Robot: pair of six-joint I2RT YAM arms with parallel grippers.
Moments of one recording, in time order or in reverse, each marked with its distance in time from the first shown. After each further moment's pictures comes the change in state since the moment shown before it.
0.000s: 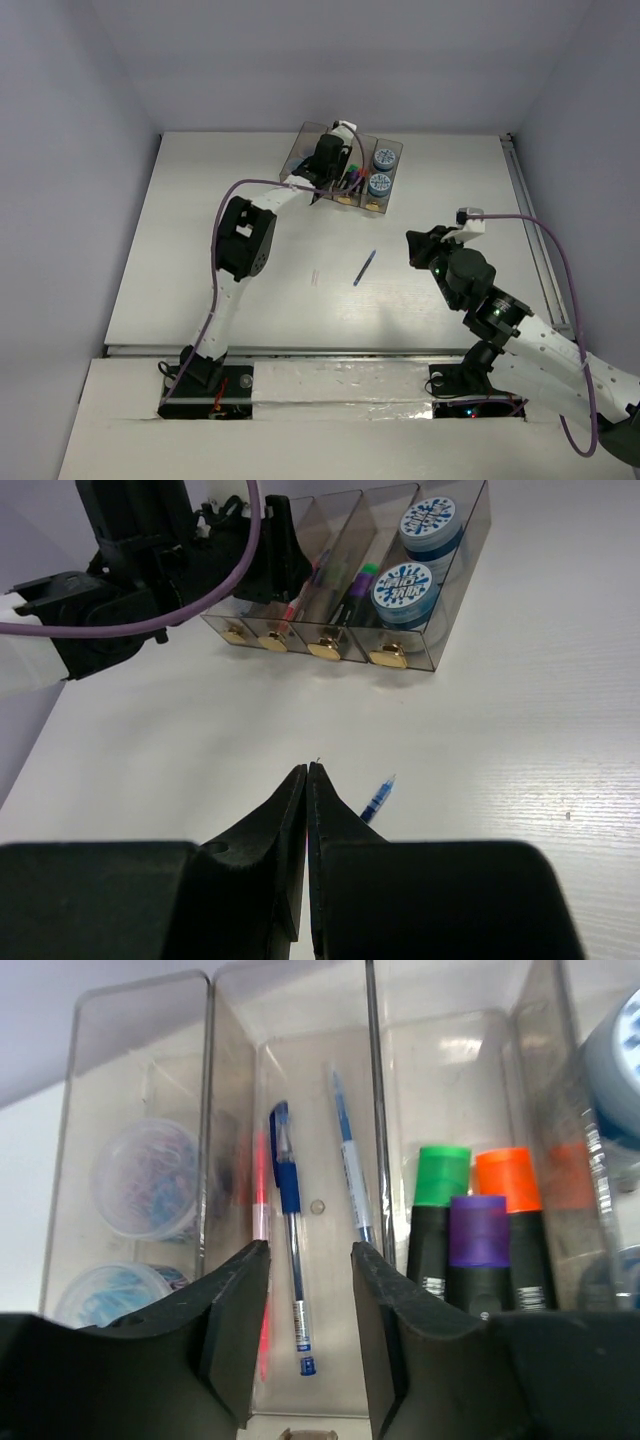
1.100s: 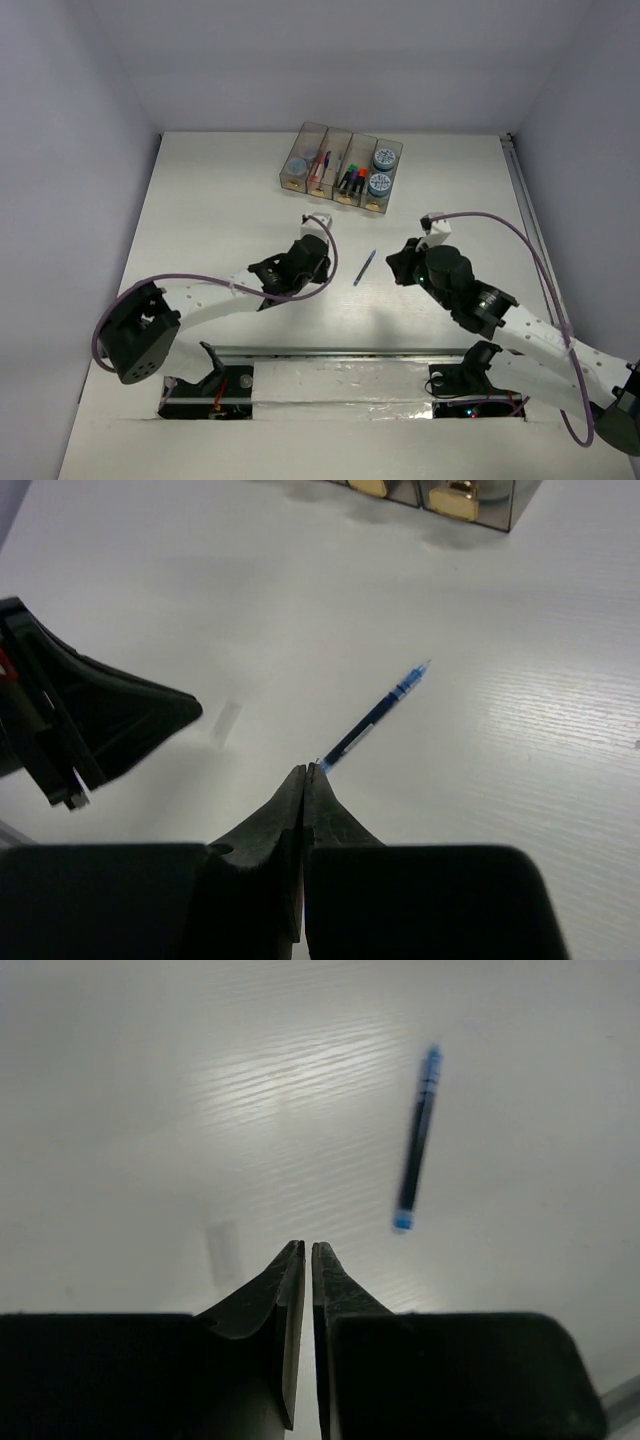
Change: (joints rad) left arm -0.337 -1.004 -1.167 -0.061 -0.056 -0.587; right arm 0.000 0.133 0.000 -0.129 -0.273 0.001
